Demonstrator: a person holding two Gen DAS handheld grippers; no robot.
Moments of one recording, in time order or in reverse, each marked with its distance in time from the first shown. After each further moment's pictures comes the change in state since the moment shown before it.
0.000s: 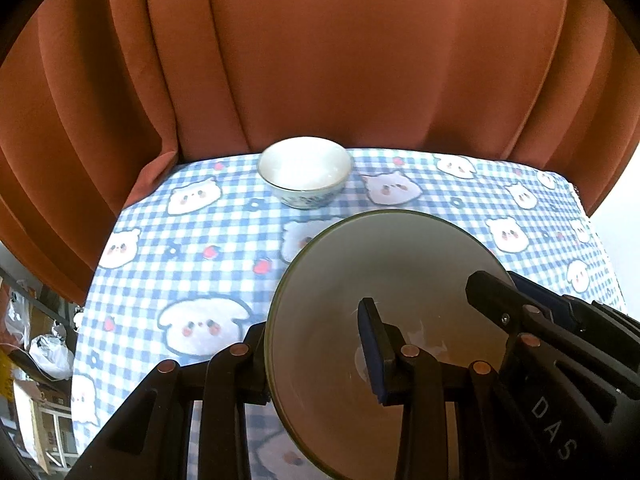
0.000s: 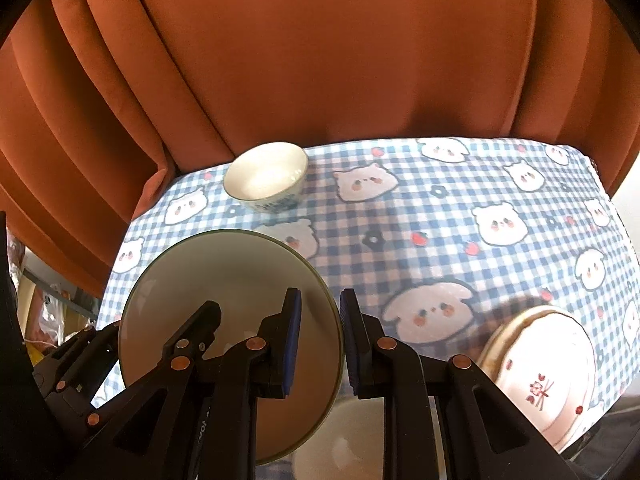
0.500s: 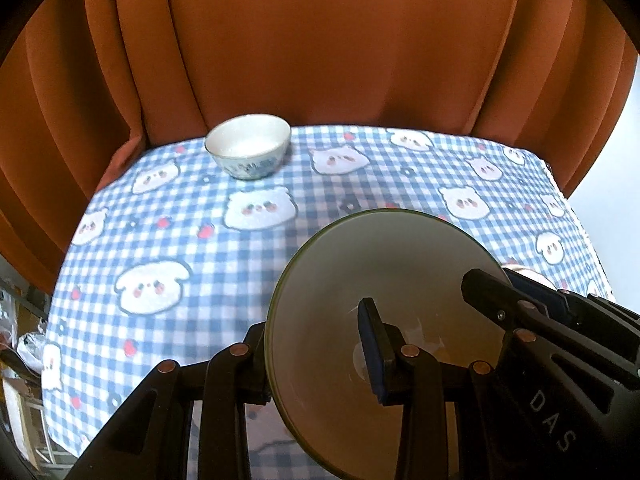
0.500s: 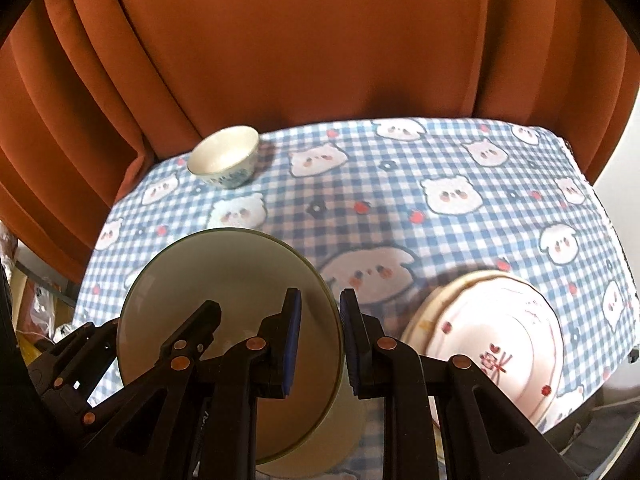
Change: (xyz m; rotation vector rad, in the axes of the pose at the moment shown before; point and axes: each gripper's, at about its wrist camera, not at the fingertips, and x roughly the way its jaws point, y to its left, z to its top) left arm -0.005 -0.057 -0.045 0.020 0.024 -0.058; right arm -0.025 -0.059 -0.040 0.003 0.019 -0.039
